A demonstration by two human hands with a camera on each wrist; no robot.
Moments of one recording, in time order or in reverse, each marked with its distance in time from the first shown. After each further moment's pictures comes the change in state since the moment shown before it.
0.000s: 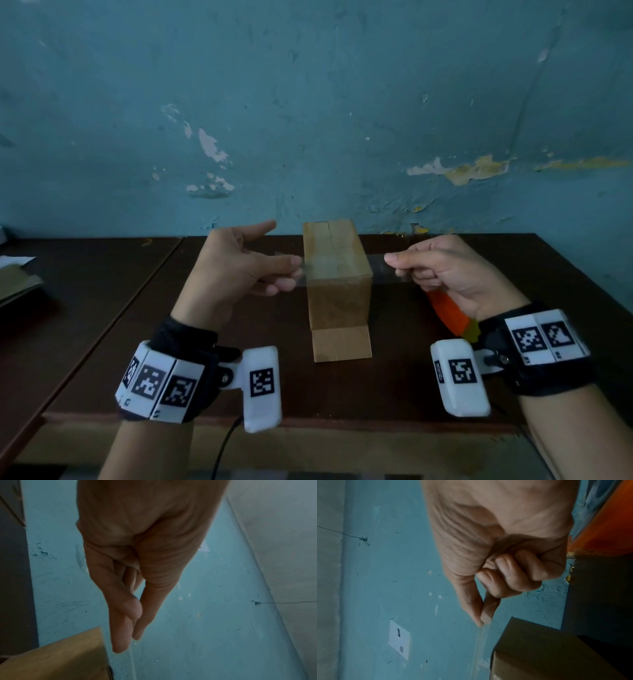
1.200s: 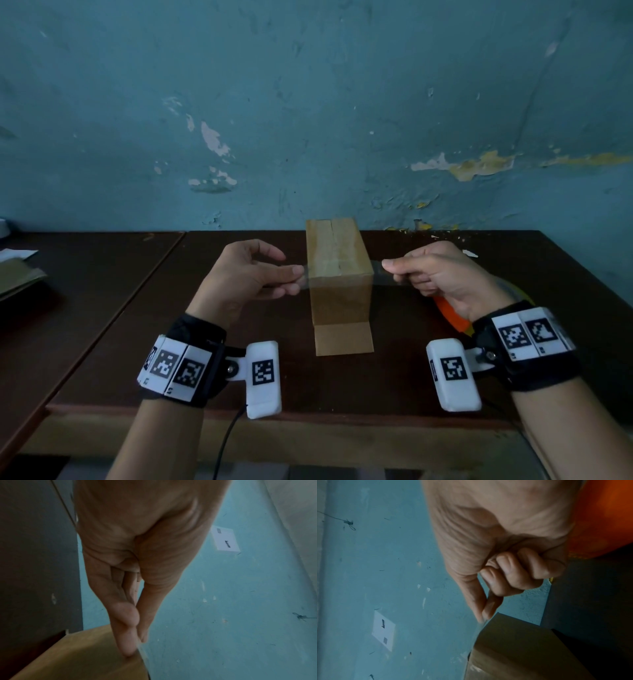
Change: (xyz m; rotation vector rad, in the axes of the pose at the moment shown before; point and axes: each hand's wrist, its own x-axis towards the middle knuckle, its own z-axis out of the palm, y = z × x) left_hand 0.020 -0.032 -0.008 -0.008 -0.047 -0.095; right_hand 0.011 0.018 0.005 -0.073 0.015 0.112
